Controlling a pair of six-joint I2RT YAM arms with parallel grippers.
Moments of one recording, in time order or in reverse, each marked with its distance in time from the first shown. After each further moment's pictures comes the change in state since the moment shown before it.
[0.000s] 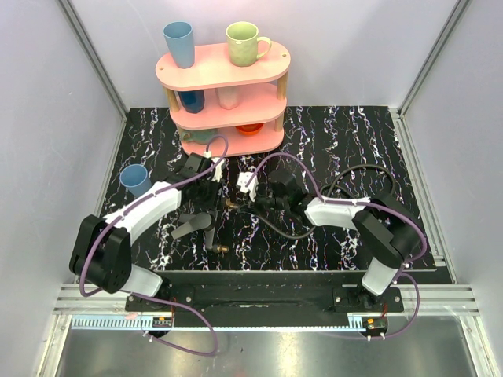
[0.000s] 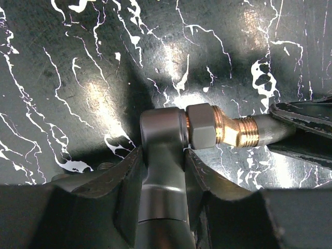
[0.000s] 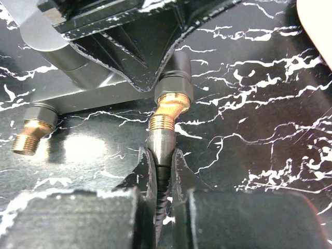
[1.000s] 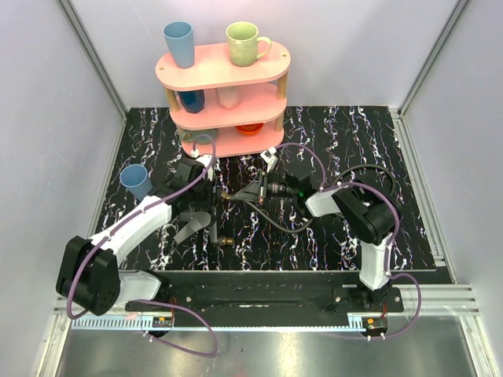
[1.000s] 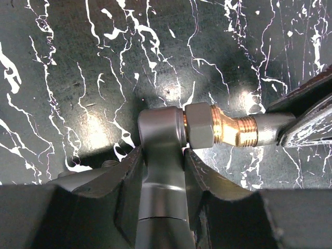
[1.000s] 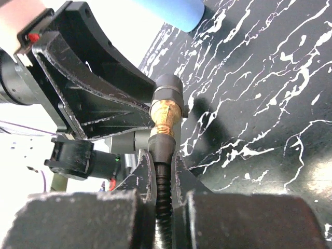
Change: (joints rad) left arm 0.000 -0.145 -0.114 0.151 -0.069 -0.090; right arm -0.171 0.217 -0.006 0.520 -0.257 1.142
